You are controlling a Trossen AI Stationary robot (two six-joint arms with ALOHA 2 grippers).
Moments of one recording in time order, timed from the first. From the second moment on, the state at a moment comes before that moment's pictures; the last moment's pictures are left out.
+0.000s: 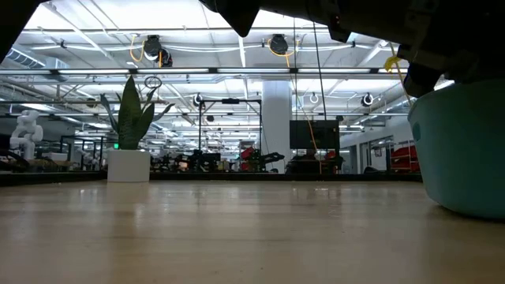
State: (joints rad) left arm -0.42 2.44 1.84 0.19 0.05 0.01; right arm 0.32 1.19 0.68 -0.81 -0.13 0.40
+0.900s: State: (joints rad) left arm -0.42 2.44 1.84 0.21 0.05 0.01; right arm 0.42 1.19 0.62 -0.76 -0.33 0.66
